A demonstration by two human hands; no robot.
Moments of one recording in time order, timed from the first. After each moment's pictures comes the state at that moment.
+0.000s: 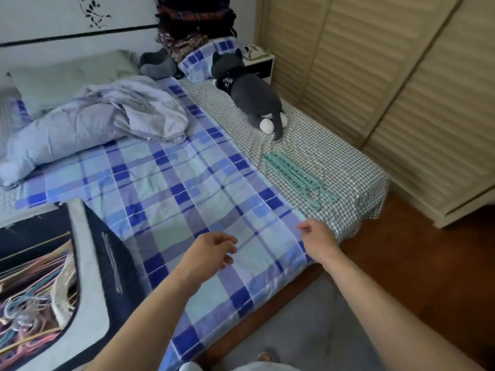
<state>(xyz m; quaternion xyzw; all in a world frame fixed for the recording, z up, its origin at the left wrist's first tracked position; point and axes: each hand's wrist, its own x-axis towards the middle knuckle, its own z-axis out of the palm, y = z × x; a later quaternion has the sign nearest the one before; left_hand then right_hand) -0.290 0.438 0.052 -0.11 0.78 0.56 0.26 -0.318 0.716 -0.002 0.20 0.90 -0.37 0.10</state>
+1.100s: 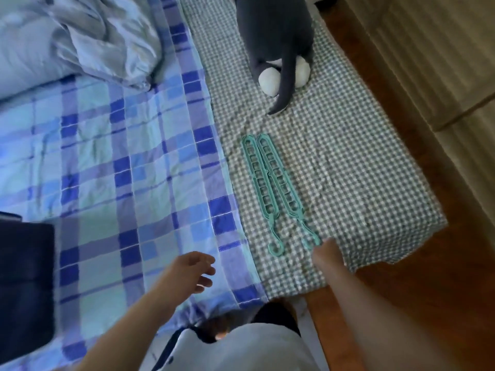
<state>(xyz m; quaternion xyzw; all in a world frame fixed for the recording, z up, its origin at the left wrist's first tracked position) -0.548 0.737 -0.063 -0.43 0.66 0.53 0.32 -0.646 1.053 -0.264 0.32 0.81 -0.28 0.41</state>
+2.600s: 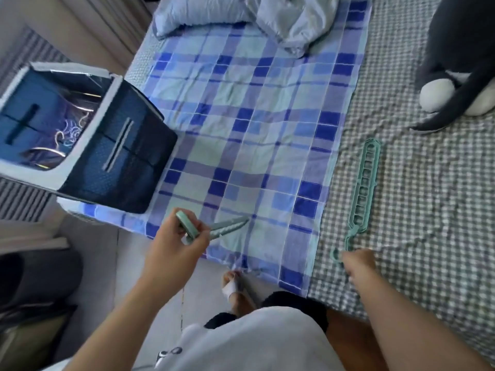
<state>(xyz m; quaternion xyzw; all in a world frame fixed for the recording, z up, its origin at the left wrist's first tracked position) -0.414 0.716 0.037 -0.49 0.77 0.39 -0.07 -0.647 0.941 -0.242 0.19 0.85 -0.20 0.44</state>
